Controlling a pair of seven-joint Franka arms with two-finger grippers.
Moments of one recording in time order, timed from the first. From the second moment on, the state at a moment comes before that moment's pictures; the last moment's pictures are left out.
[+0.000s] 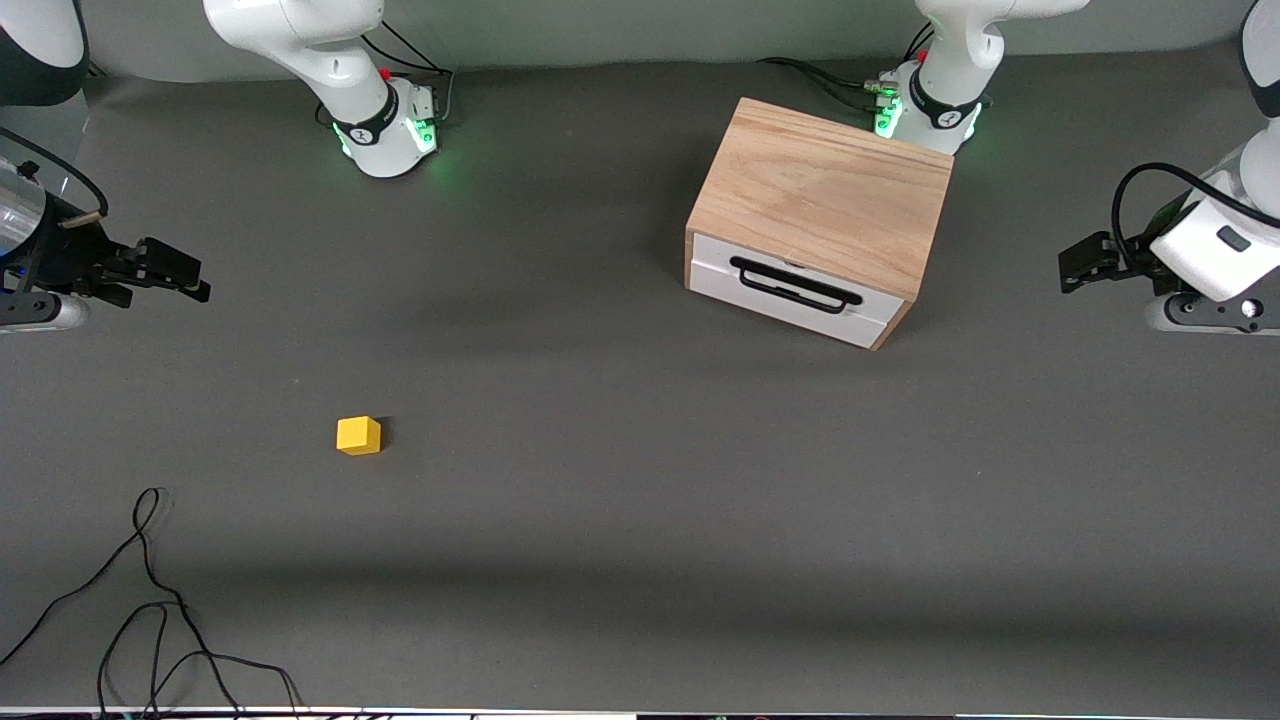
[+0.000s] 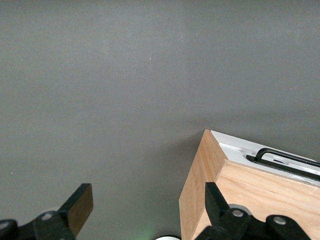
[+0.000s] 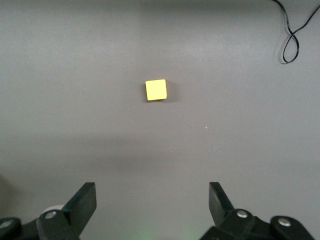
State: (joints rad) left arm -0.01 0.02 -0.07 -1.63 0.03 1.54 -0.01; right arm 0.12 -0.05 -0.14 -1.71 0.03 1.61 -0.03
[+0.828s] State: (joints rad) left arm -0.03 0.03 -0.07 -1.64 0.00 1.56 -0.16; right arm 0.12 0.00 -0.14 -1.68 0.03 1.62 -0.03
